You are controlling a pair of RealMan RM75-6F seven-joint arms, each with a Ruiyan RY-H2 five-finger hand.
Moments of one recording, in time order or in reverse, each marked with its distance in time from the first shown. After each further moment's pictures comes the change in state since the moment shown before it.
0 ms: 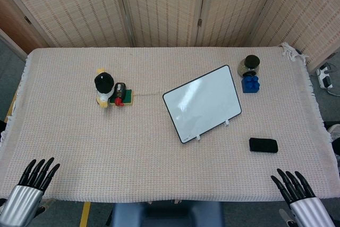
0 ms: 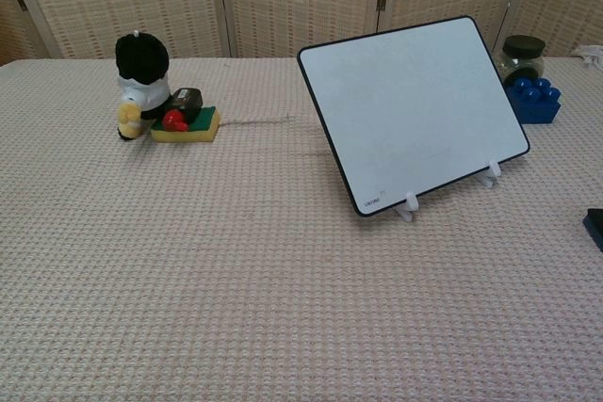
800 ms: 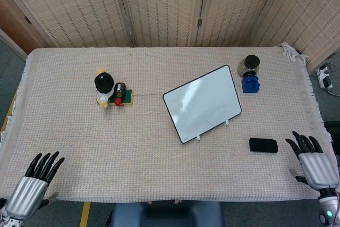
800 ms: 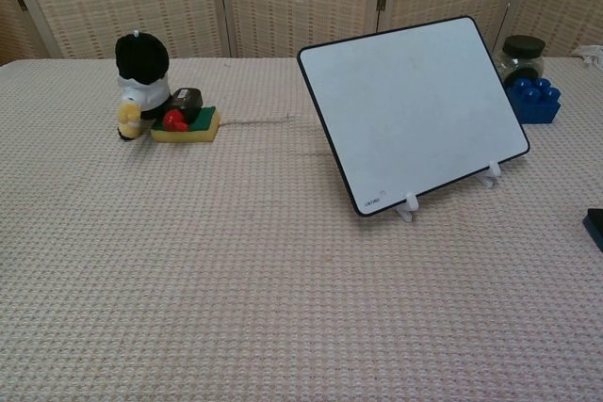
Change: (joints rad) left arm -0.063 0.005 -0.029 -0.015 -0.072 -0.107 -0.041; right arm 0.282 0.021 0.231 -0.010 0.546 -0.410 0.010
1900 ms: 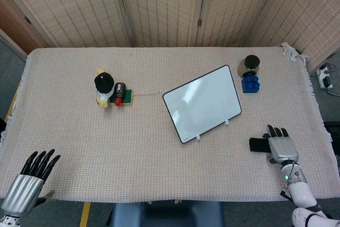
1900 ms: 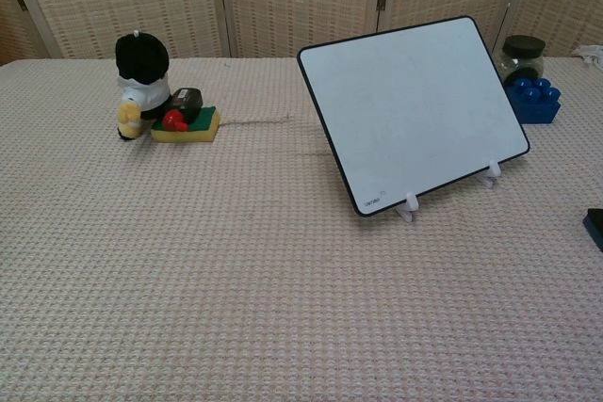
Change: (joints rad) left arm -0.011 0.021 0.005 -0.006 -0.025 0.007 -0.039; right arm 0.296 -0.298 0.041 0.197 0.510 -0.258 -0.330
